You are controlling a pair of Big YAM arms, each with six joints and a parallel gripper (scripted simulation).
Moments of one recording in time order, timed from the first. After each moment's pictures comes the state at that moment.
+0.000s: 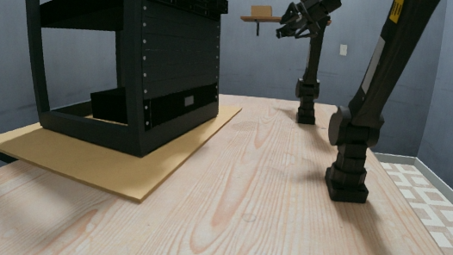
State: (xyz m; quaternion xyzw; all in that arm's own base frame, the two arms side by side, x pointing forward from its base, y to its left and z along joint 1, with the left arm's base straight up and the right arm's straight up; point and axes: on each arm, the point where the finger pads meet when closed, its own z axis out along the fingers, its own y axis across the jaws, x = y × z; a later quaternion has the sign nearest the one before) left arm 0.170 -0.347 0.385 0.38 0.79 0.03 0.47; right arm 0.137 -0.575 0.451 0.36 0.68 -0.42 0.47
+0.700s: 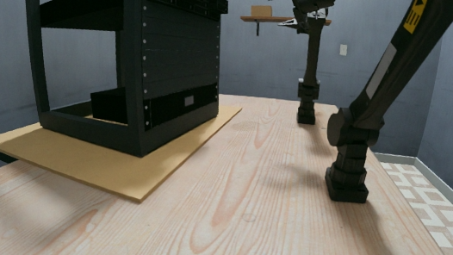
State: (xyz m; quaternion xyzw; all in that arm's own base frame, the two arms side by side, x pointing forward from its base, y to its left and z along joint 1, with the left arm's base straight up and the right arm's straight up) left arm 0.221 -0.324 0.442 0.49 0.62 0.24 0.56; right arm -0.022 -0.546 0.486 0.51 0.50 -0.50 0.48
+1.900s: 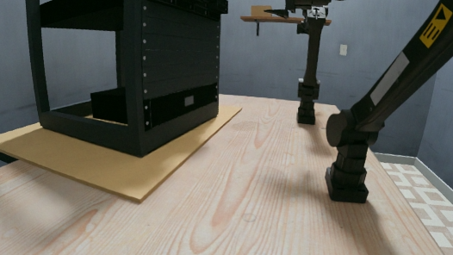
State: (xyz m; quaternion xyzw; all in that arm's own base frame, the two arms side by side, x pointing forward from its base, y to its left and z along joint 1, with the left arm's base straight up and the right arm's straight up) left arm 0.247 -0.274 0.482 0.54 0.47 0.46 0.53; right arm -0.022 -0.546 0.486 0.52 0.50 -0.50 0.48
